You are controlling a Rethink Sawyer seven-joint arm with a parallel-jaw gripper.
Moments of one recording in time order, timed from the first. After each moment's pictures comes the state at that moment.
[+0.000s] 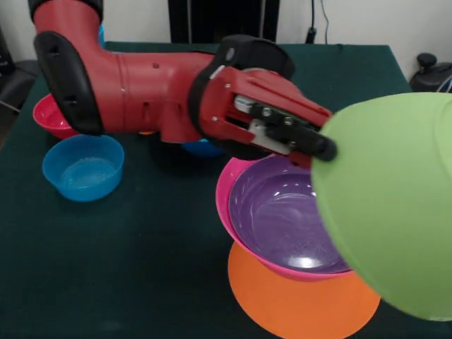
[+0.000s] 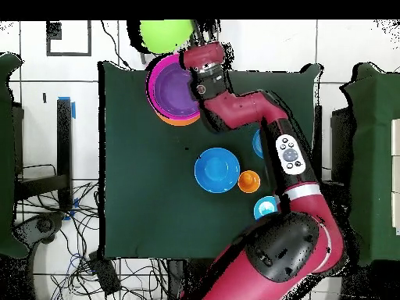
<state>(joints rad) -0.64 -0.15 0.79 1.07 -1.15 -1.01 4.48</state>
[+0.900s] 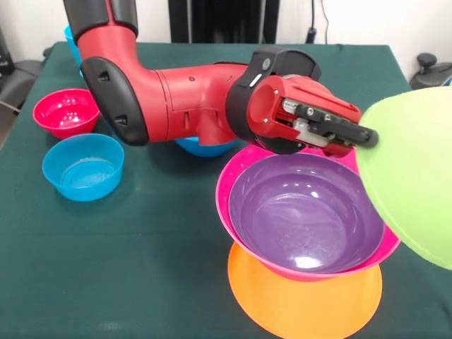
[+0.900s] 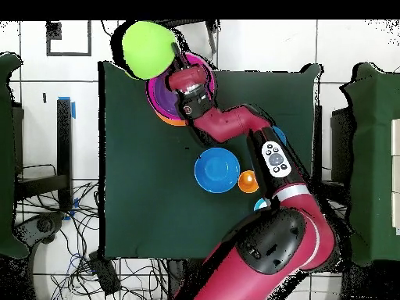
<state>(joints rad) -0.62 -0.12 0.73 1.15 -1.15 -1.13 4.46</state>
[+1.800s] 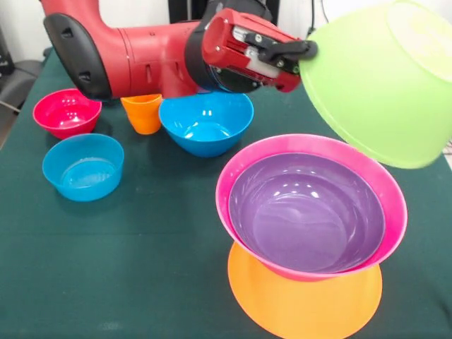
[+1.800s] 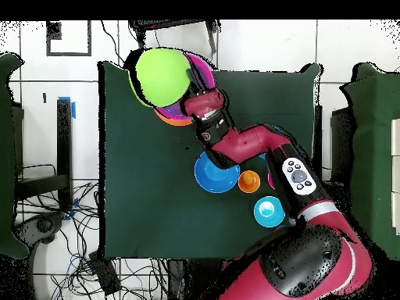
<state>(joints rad) -0.69 -0.24 0.64 1.36 -1.15 -1.30 4.46</state>
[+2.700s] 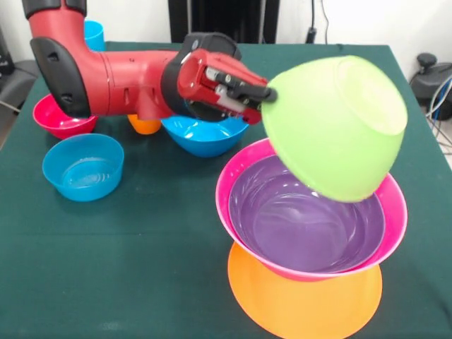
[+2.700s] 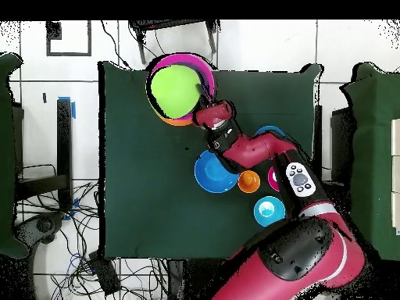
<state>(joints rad) -0.69 -0.13 0.56 1.24 -1.26 -1.34 4.46</state>
